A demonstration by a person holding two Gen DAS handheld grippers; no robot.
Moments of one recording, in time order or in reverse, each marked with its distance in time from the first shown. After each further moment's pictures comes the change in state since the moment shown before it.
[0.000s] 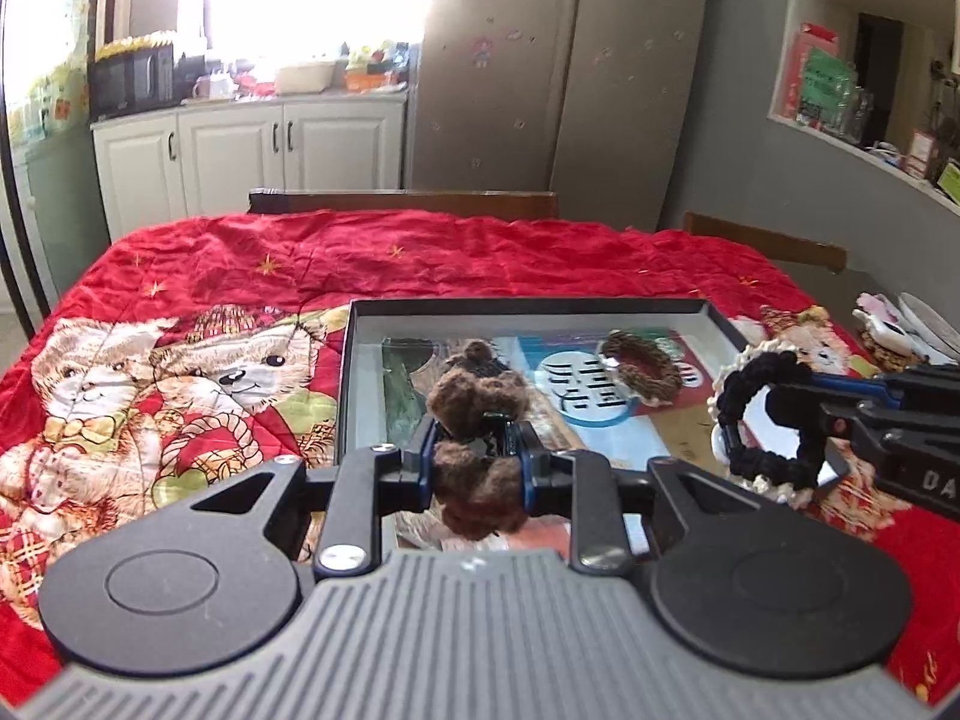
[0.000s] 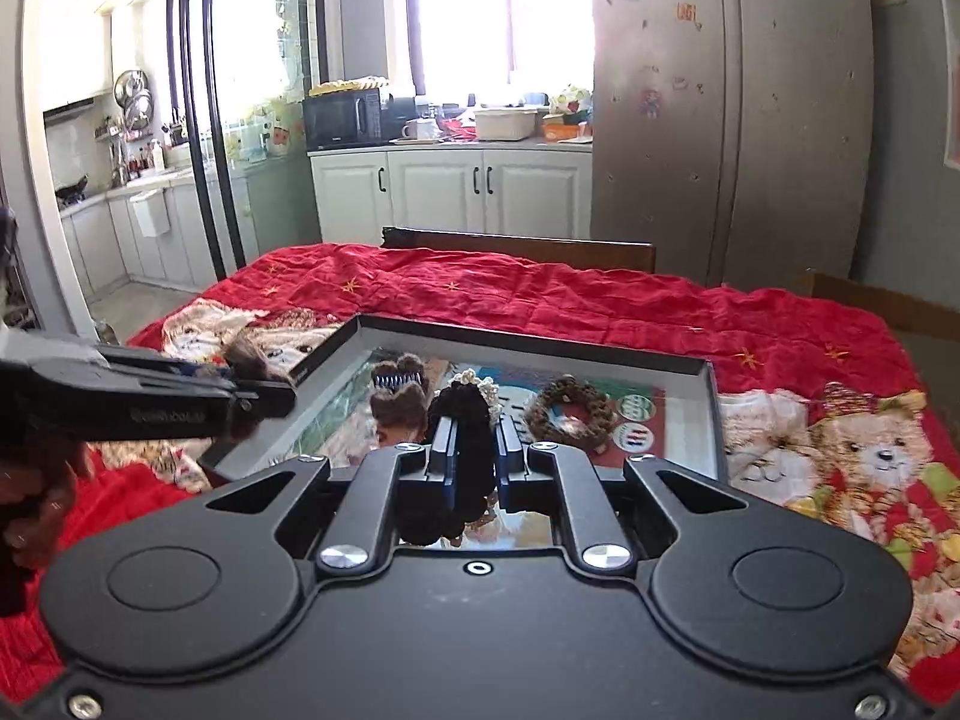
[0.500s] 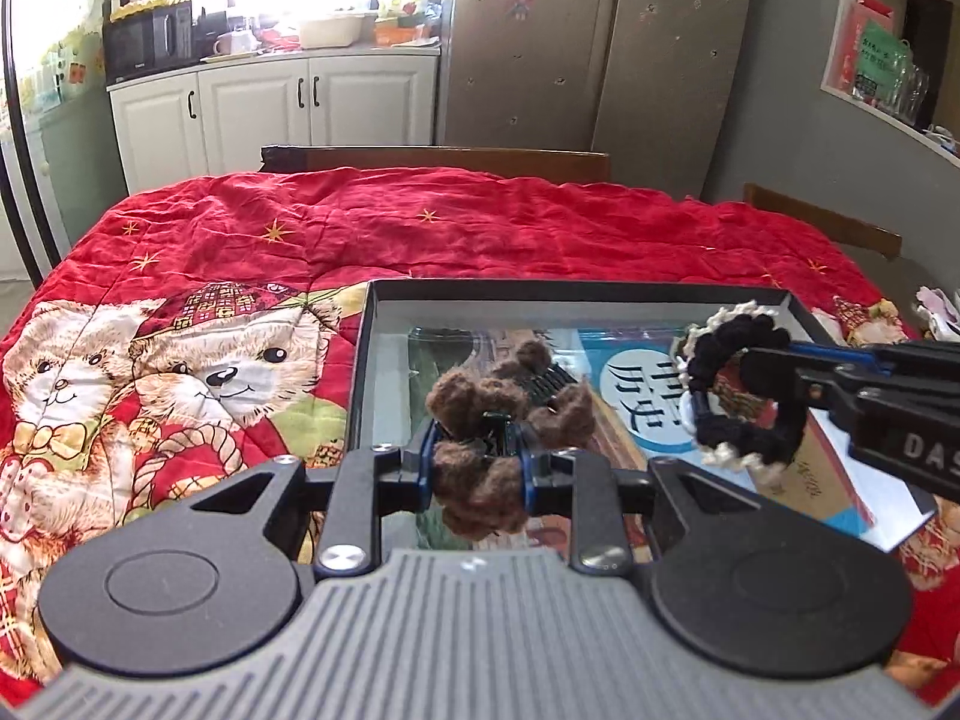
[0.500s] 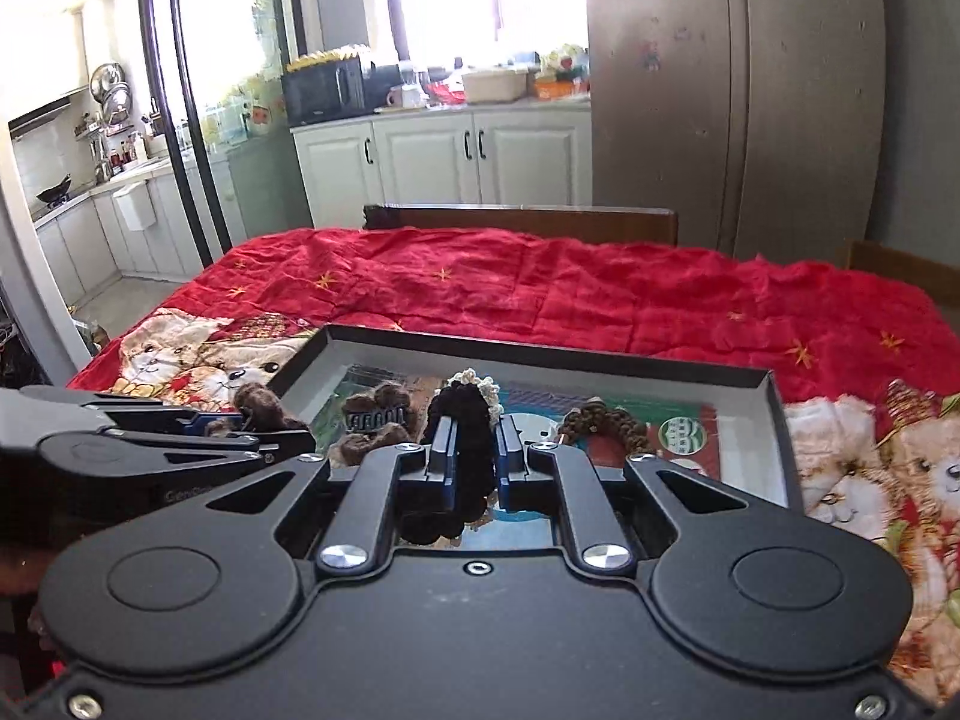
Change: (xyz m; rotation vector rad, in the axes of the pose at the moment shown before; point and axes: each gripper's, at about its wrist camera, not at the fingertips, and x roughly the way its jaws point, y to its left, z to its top) left arm 0.064 0.012 0.015 -0.023 0.084 0.062; right arm 0.096 -0.002 0.027 0.060 0.090 -0.003
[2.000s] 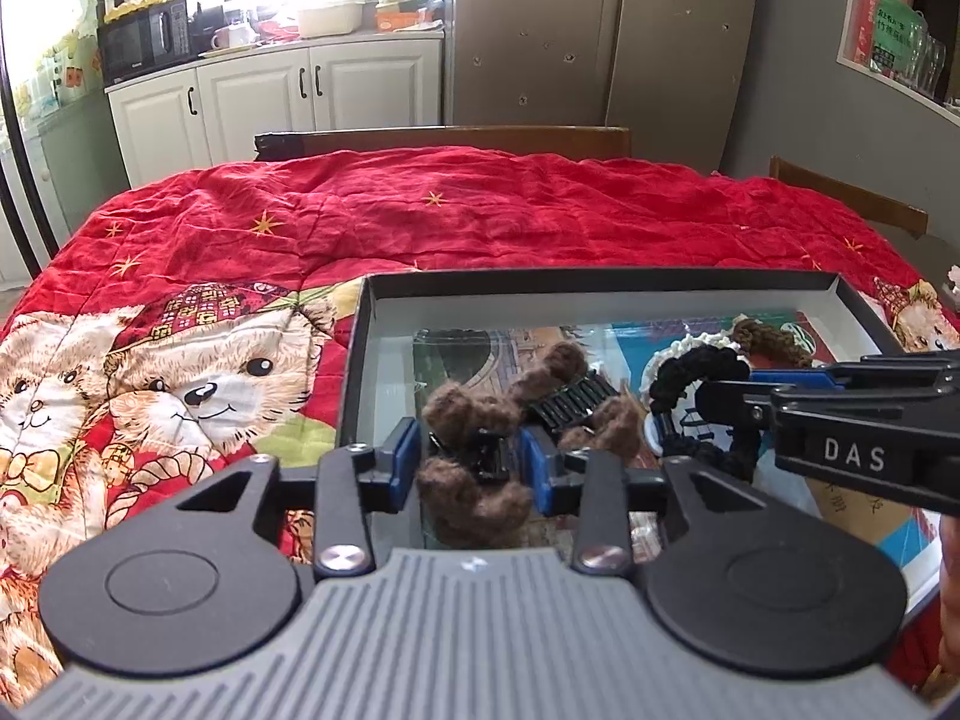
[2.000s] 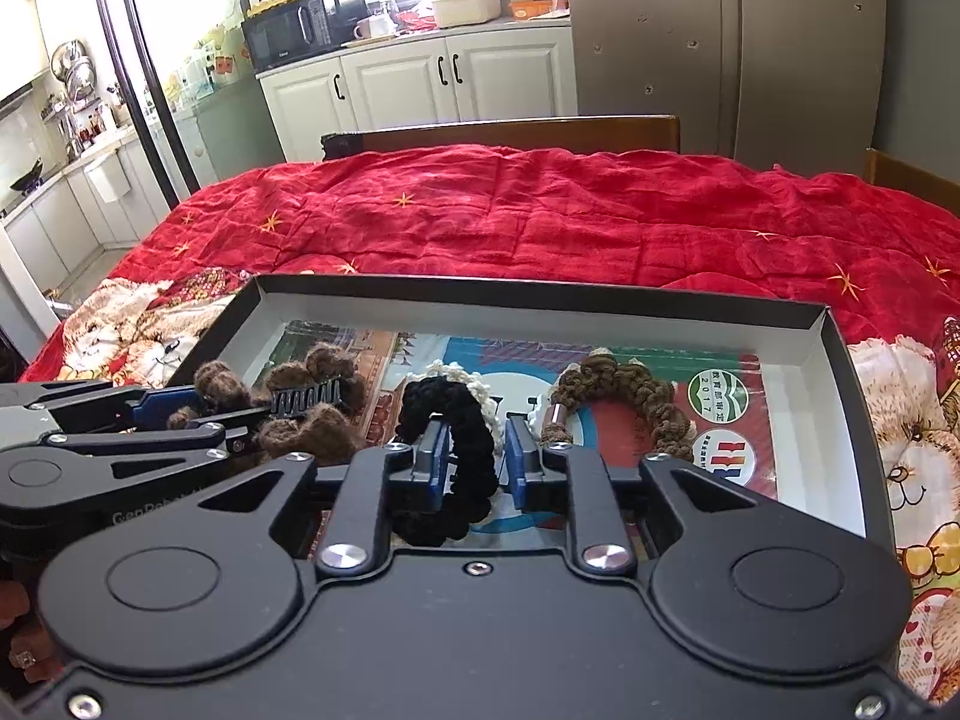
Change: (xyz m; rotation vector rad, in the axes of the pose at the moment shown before) left arm 0.037 0.000 0.006 0.029 0.022 0.036; right arm 0.073 -0.017 -0.001 0.070 0.138 -0.012
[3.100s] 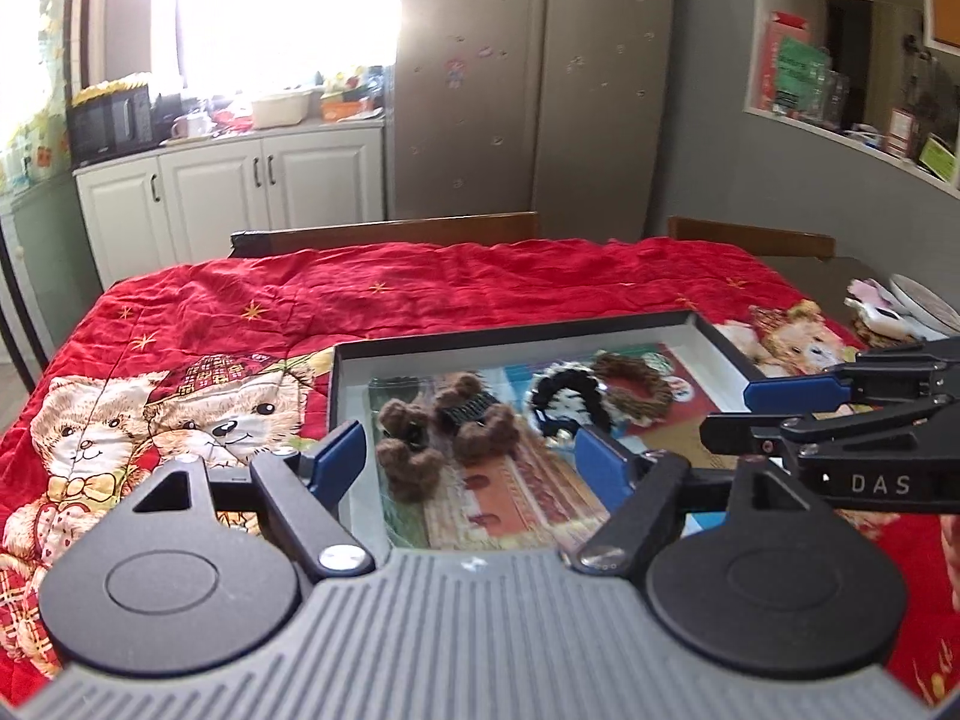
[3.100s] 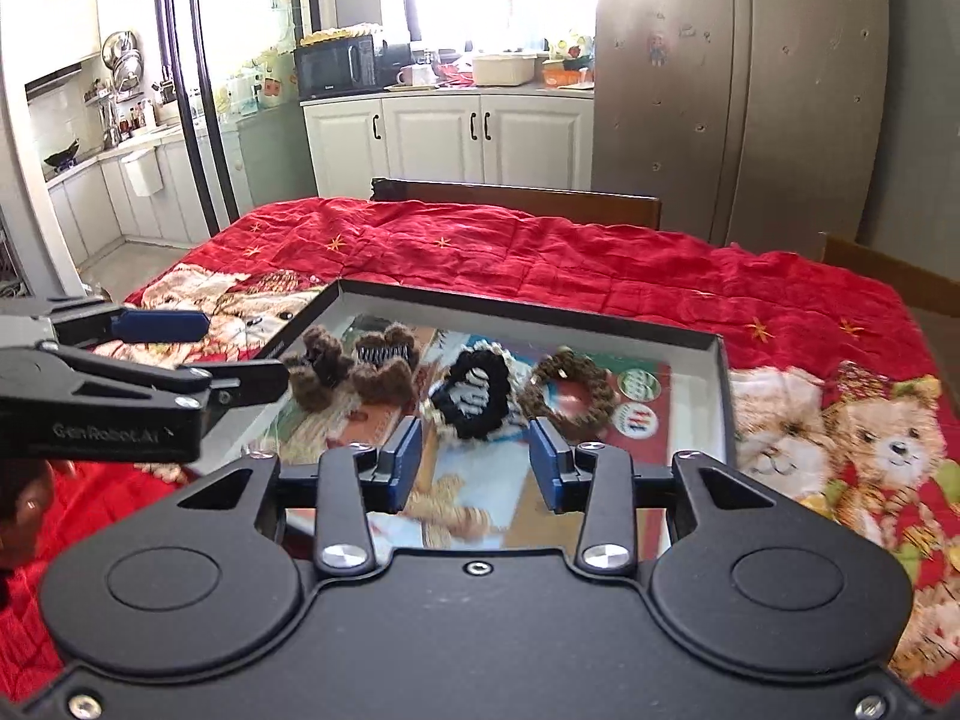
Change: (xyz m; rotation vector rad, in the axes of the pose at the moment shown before) left arm -0.114 -0.017 -0.022 0.093 -0.162 -0.108; right arm -0.136 0.010 -0.045 -0.135 -0.110 -0.005
